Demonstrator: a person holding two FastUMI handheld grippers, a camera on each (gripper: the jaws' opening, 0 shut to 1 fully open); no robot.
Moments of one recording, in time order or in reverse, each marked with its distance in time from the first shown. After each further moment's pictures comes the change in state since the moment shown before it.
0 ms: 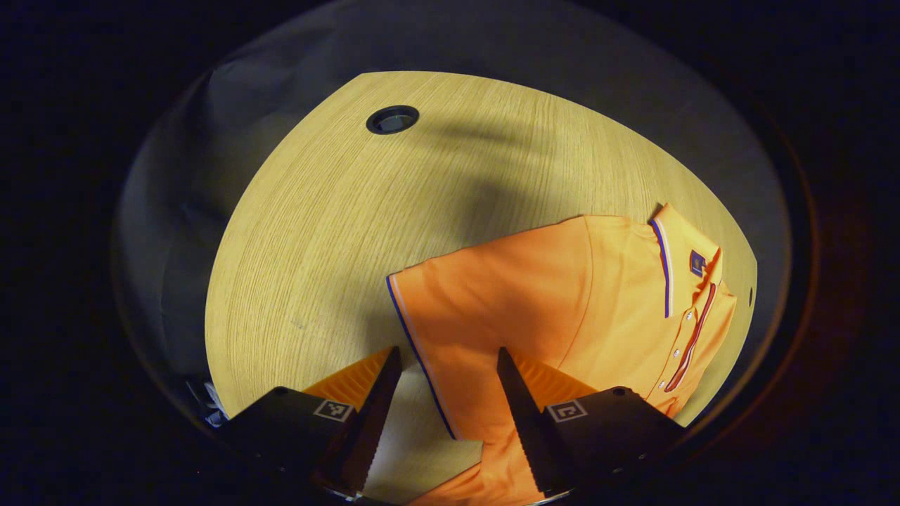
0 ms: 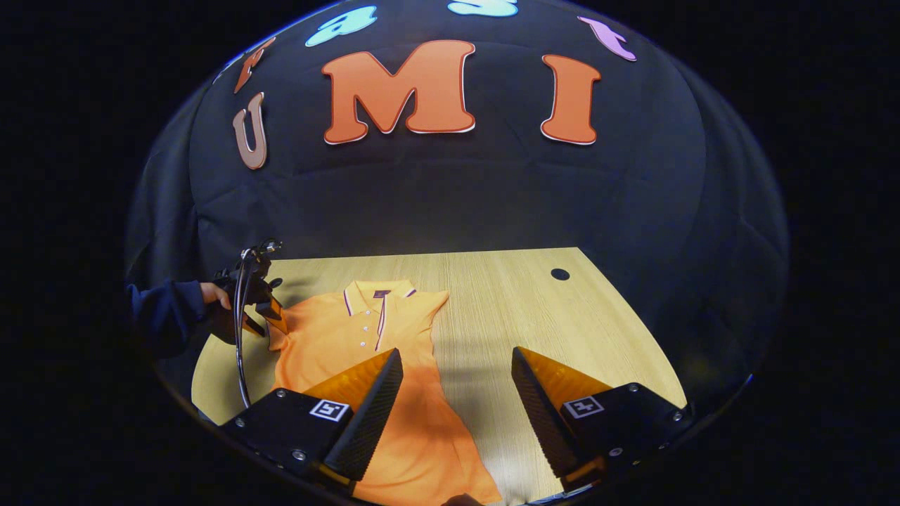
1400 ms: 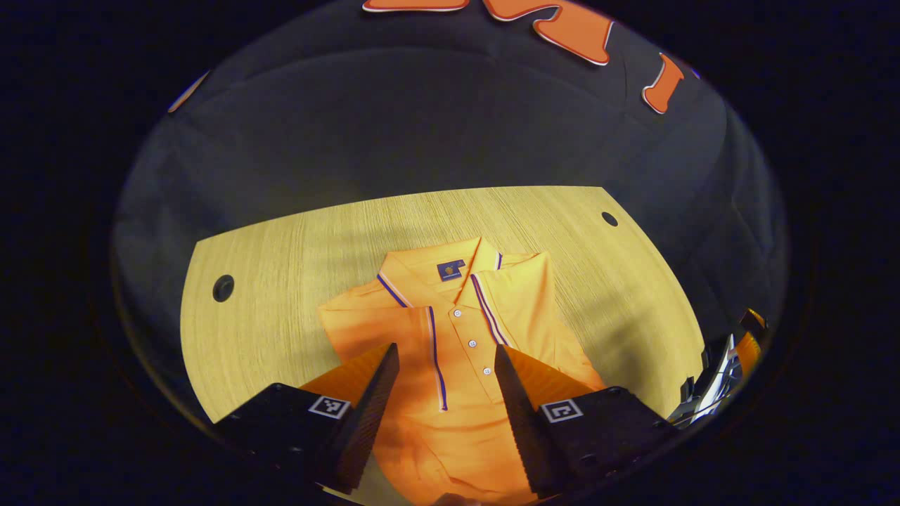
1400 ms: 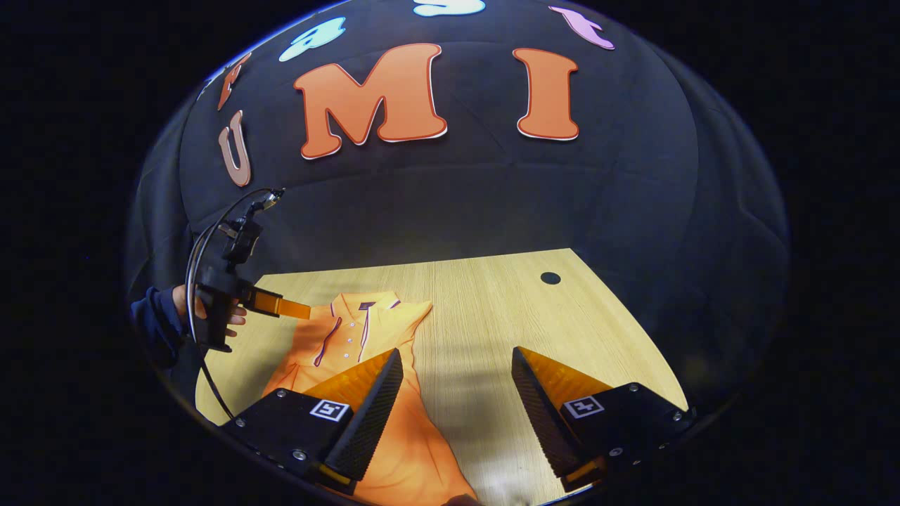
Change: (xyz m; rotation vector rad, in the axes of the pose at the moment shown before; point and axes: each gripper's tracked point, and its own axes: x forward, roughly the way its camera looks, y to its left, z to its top) left arm -0.137 -0.179 -0.011 0.546 -0.393 -0.376; right arm 0.013 -0.037 0.017 0.035 -0.051 0.000
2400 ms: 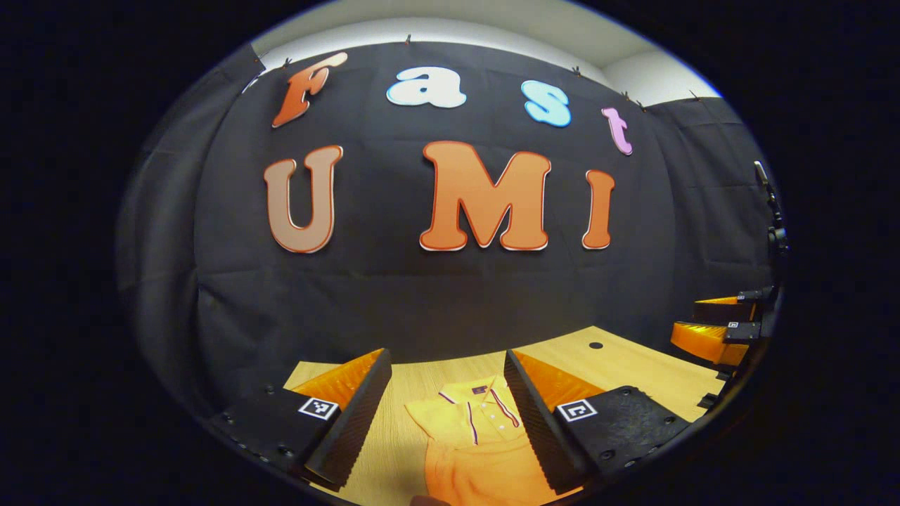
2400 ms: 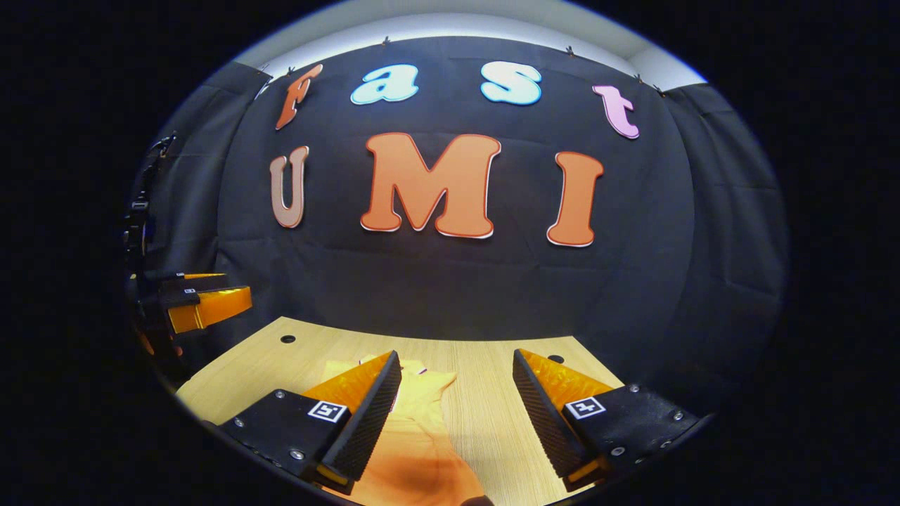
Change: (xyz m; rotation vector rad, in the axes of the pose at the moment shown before) left arm -0.283 0.002 -0.013 0.071 -0.868 0.173; right arm -0.090 0.087 0.058 -0.134 -0.412 0.011
